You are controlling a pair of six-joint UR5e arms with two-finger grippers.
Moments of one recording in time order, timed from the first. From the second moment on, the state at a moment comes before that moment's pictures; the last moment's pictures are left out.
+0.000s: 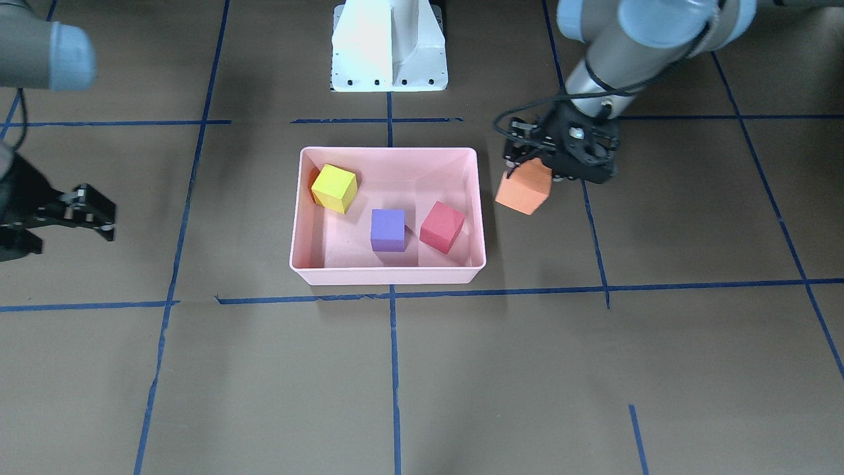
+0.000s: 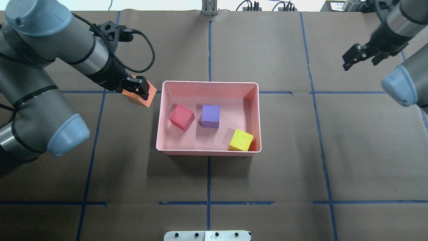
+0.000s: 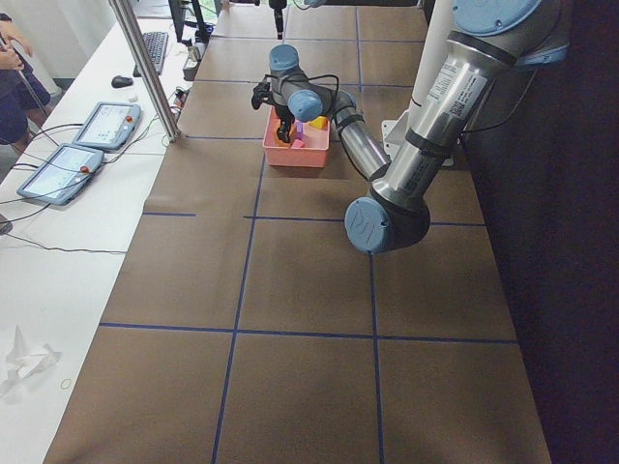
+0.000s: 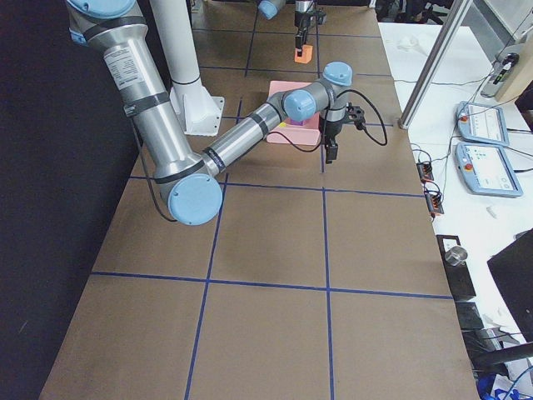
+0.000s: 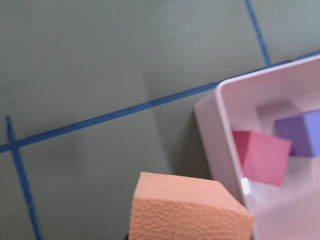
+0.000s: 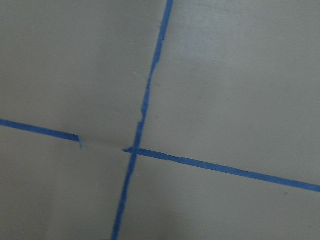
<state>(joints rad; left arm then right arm) -0.78 -2.13 -1.90 -1.57 -2.17 -0.91 1.16 -1.25 1.81 -1.73 2.24 0.35</state>
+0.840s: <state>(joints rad) -0.50 -2.29 -1.90 -1.45 -1.86 -1.20 1.35 -1.45 1.82 -1.73 2.28 -0.03</state>
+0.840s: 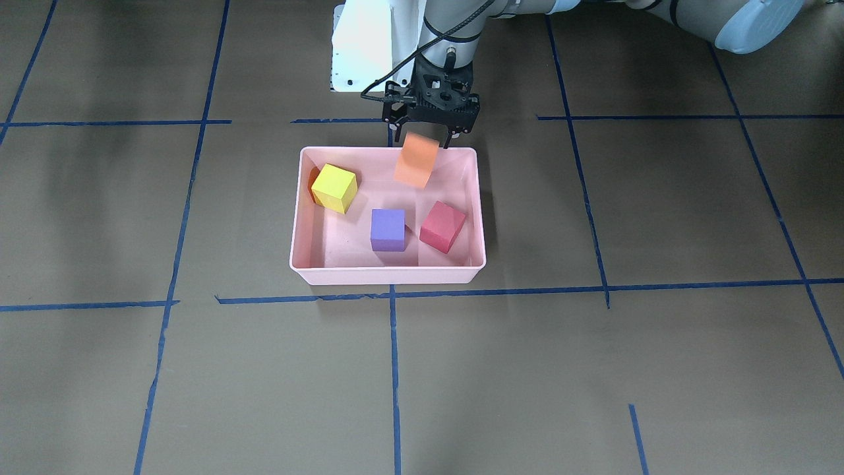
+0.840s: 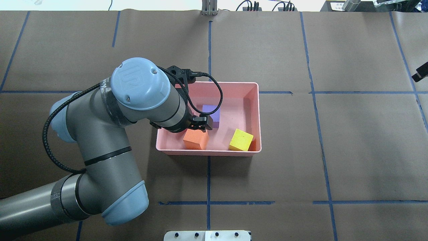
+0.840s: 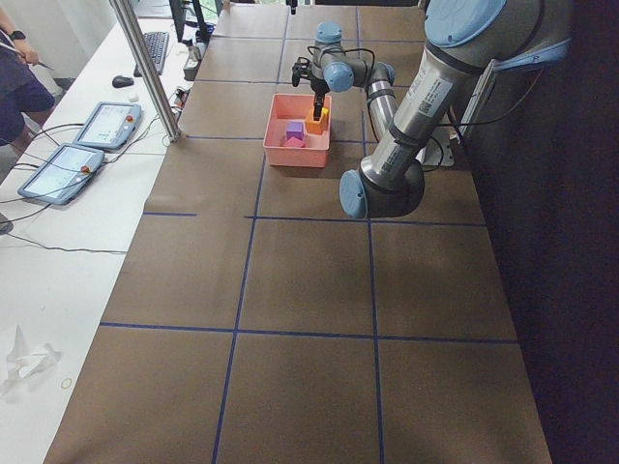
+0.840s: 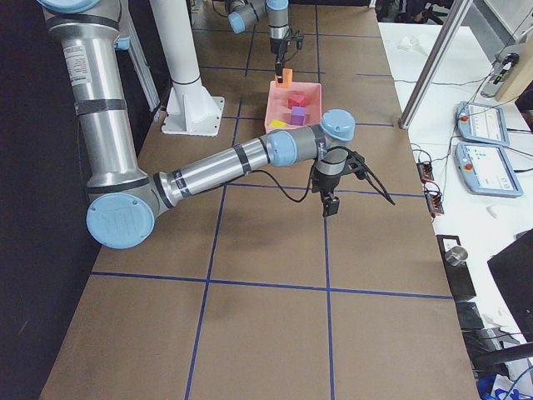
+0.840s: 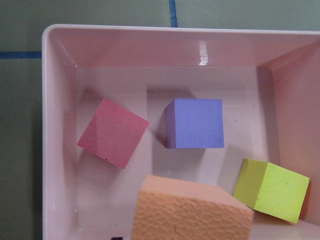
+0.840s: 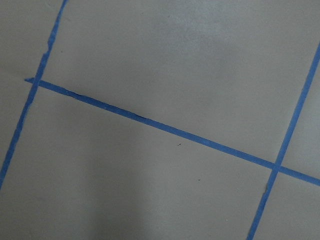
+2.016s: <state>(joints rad) -1.04 -1.87 -1.98 -1.37 -2.23 -0.22 1.58 -1.73 1.85 -1.73 2.35 -0.32</state>
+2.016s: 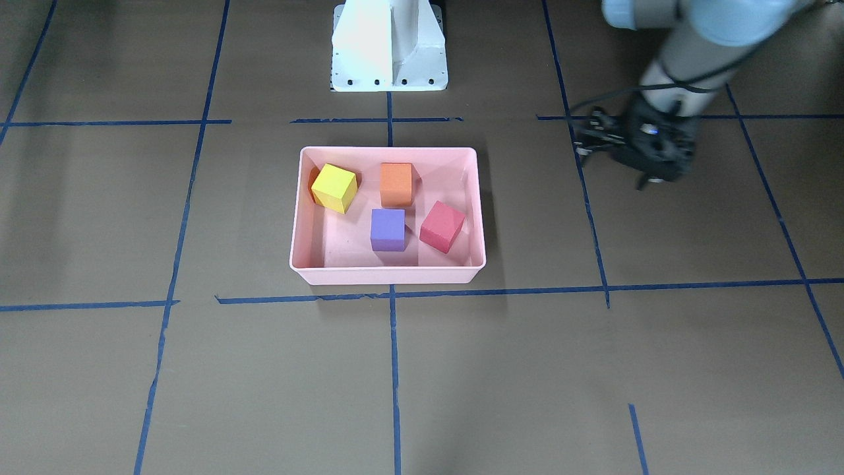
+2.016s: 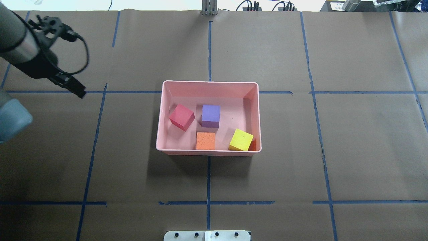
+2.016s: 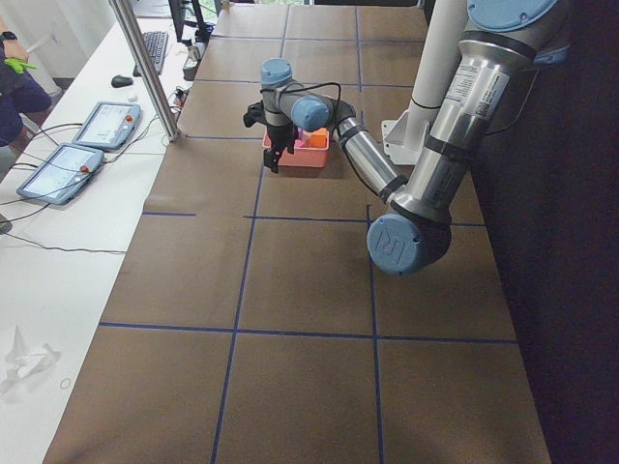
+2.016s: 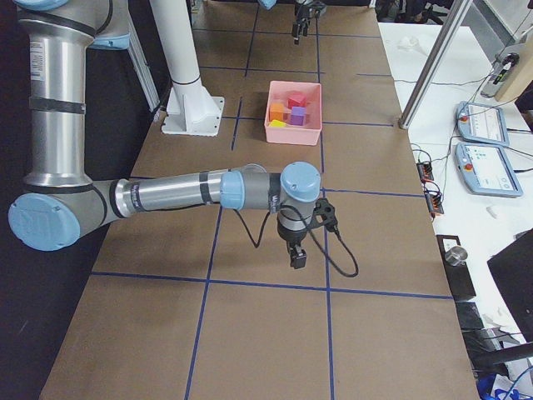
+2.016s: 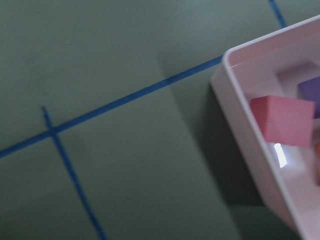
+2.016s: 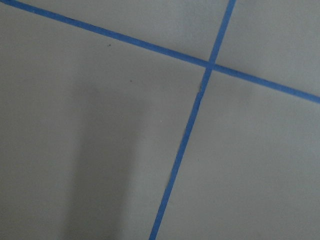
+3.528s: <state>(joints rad) -1.62 -1.37 -1.87 -1.32 -2.32 0.32 1.60 -1.77 1.87 -1.73 2.35 -0.29</state>
